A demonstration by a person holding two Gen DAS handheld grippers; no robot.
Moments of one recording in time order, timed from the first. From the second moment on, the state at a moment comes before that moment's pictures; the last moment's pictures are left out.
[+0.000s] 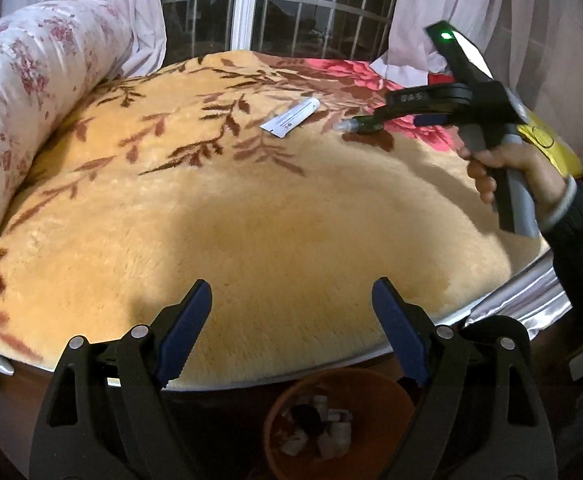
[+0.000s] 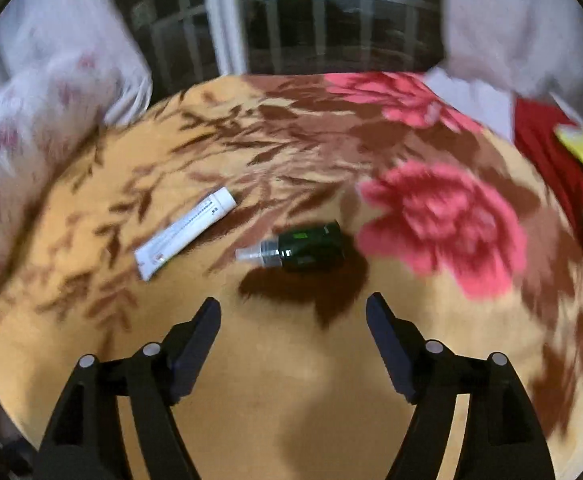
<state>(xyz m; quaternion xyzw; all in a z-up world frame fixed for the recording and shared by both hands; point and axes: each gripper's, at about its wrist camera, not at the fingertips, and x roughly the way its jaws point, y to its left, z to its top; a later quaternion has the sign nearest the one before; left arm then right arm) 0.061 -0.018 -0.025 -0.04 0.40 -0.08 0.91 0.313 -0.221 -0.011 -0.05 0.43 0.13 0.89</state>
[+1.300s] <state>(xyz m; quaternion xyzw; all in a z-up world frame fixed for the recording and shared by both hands) 0.216 -0.047 -0.019 0.06 0.42 -0.08 0.90 0.336 -0.236 -0.049 -0.14 0.49 0.29 0.81</state>
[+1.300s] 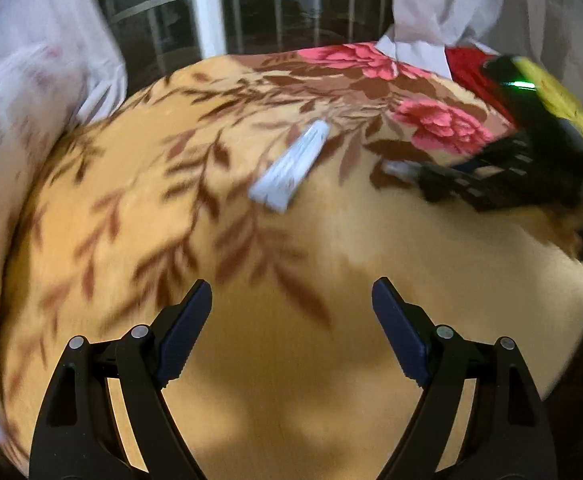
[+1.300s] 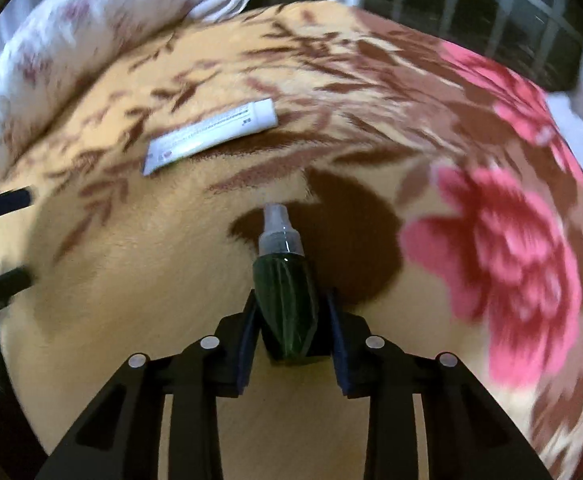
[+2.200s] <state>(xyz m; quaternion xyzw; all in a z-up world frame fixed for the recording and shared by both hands) 0.371 -0.080 -0.057 0.12 0.44 -0.15 0.88 0.320 -0.239 -0.068 -0.06 0.49 0.23 0.84</state>
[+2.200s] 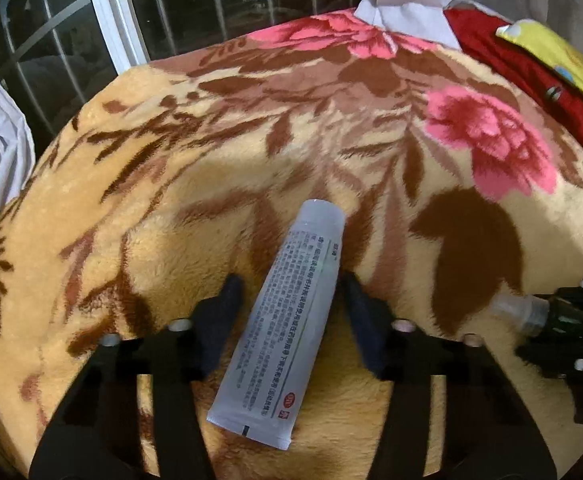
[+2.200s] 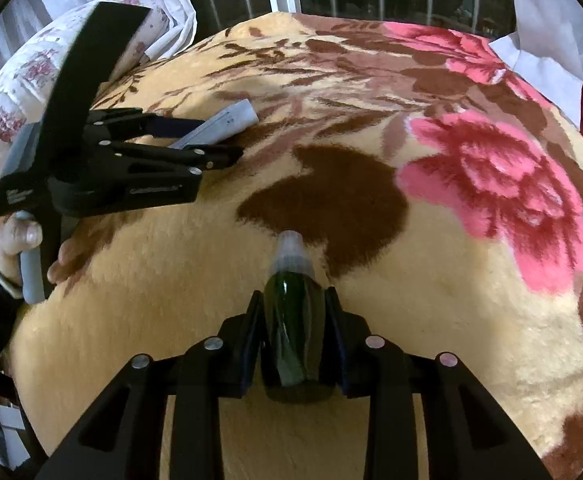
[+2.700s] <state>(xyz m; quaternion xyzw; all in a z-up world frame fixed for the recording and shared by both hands) 0.284 -0.072 -0.013 0.12 0.41 -0.09 0.90 0.272 -0.241 -0.047 -0.02 0.46 0.22 0.86</state>
